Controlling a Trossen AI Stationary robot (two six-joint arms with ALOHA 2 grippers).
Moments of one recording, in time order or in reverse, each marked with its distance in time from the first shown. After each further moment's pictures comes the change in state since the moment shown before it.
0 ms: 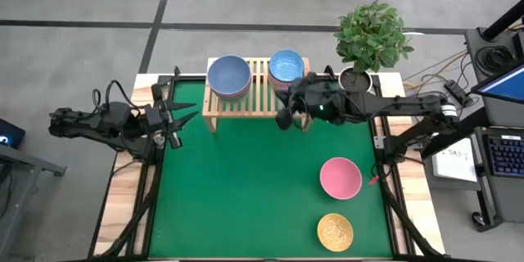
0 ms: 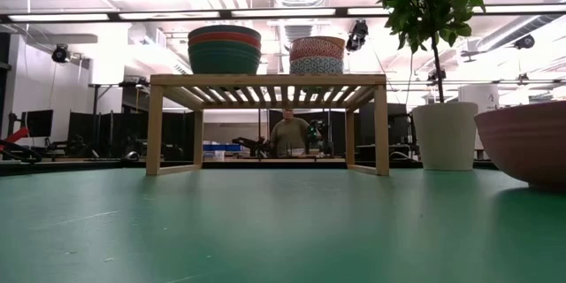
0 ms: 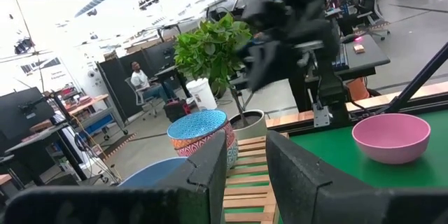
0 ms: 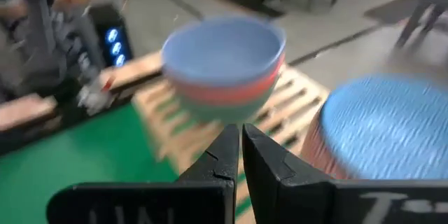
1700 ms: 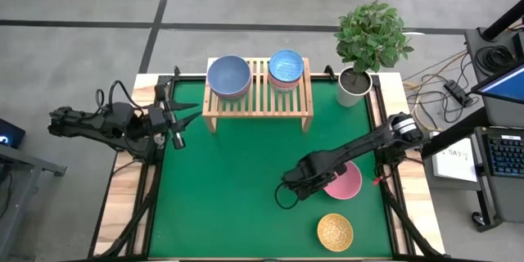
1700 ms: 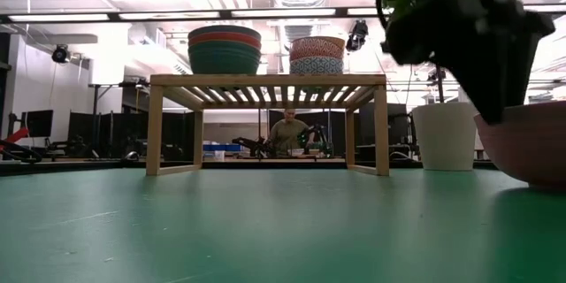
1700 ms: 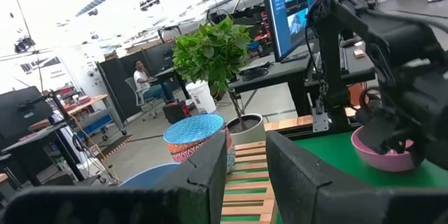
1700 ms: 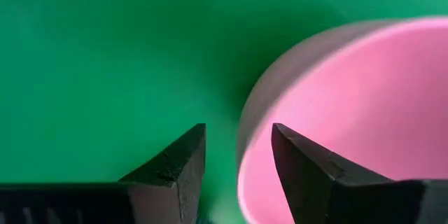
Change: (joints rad) left arm 0.000 0.041 0.000 0.053 0.000 -0.011; right arm 0.352 0.421 -0.001 -0.890 -0.630 1.084
